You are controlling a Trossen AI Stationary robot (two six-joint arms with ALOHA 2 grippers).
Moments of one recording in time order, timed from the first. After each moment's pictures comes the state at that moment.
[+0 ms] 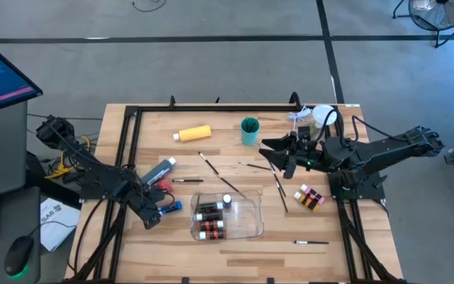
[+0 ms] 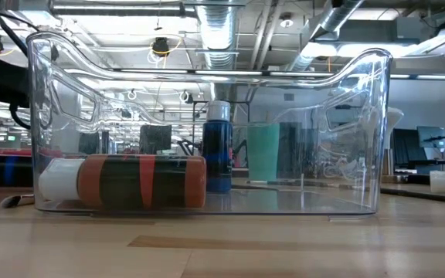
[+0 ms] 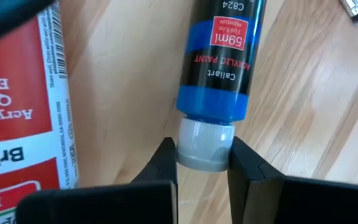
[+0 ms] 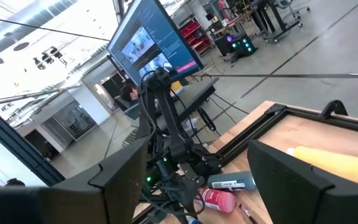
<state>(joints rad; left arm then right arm) -0.67 1.05 0.38 -0.52 -0.11 -1.16 0.25 1.04 0.89 0.18 0.52 0.60</state>
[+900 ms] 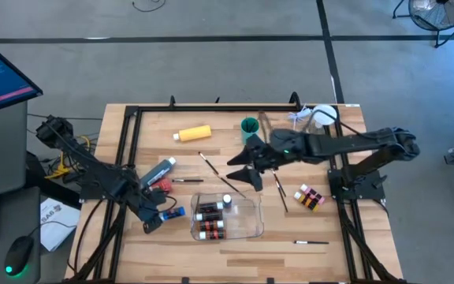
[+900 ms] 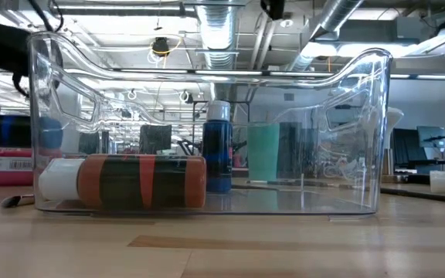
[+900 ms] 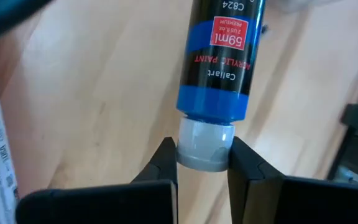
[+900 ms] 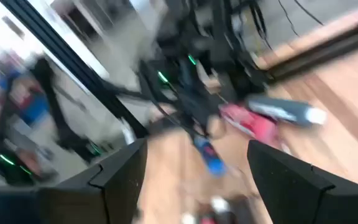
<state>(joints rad) -0.67 1.04 0.52 -0.57 -0.05 -1.15 0.07 1.43 1.24 -0.13 -0.10 0.49</state>
